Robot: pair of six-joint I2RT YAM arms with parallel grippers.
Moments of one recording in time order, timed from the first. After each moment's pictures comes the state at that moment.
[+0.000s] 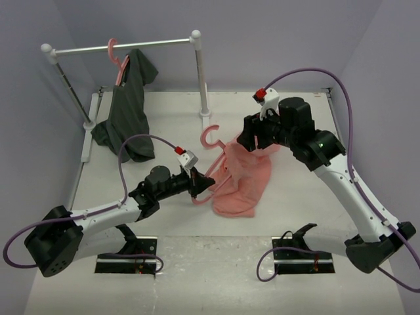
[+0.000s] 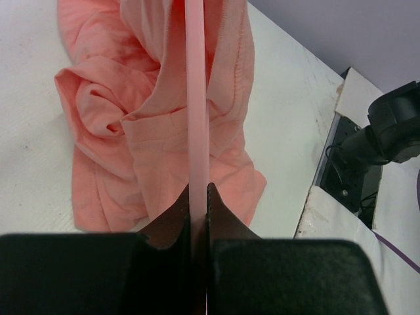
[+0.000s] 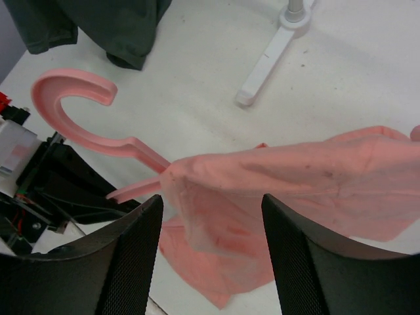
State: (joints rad) left arm -0.79 1.11 0.38 0.57 0.30 -0.37; right arm 0.55 1.22 1.43 -0.73 -0.18 0.14
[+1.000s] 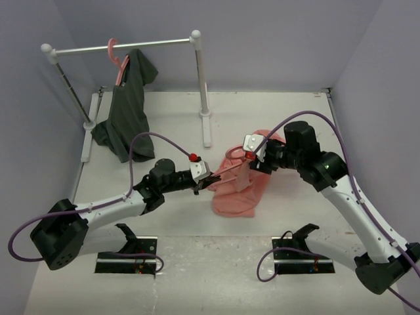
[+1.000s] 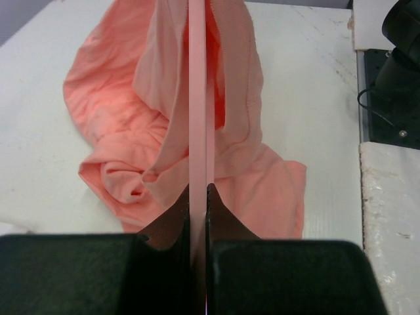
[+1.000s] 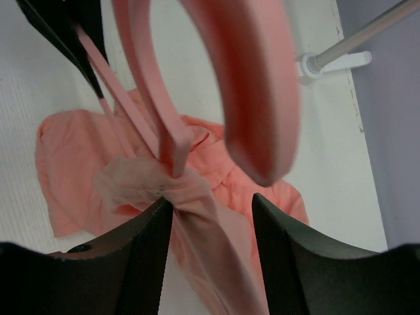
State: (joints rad) left arm -0.79 1.18 0.46 0.59 0.49 0.12; right arm 0.54 1.02 1.16 -0.77 -0.39 -0.79
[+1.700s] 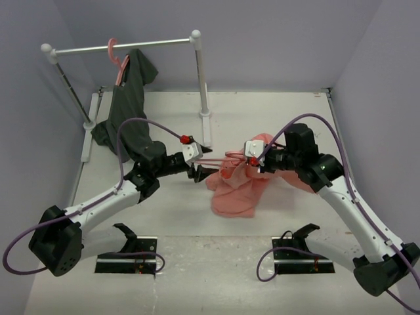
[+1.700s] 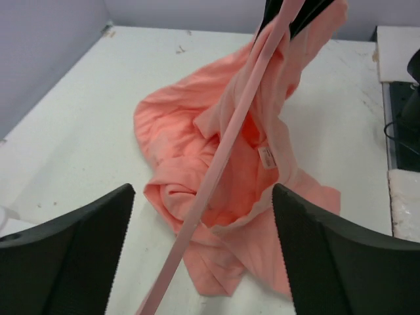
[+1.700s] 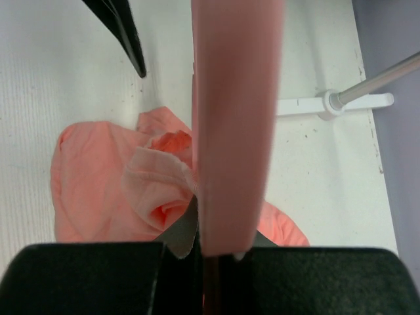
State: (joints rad) left arm -0.64 1.15 0.63 0.42 0.61 0.17; right arm 0.49 1.01 1.07 -0.69 -0.59 -0.86
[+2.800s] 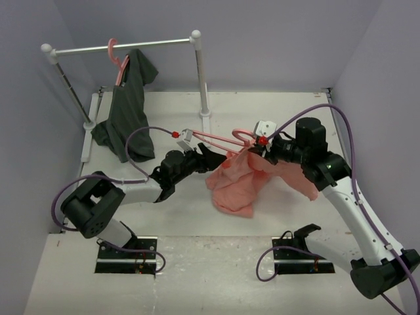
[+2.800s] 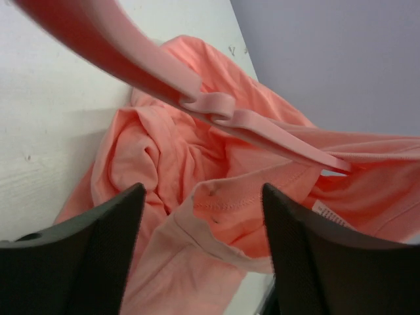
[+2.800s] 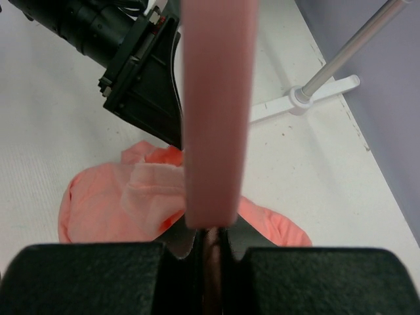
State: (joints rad) left arm -0.71 1.50 0.53 0.81 0.09 -0.90; right arm 0.41 0.99 1.09 -0.56 -0.59 -0.60
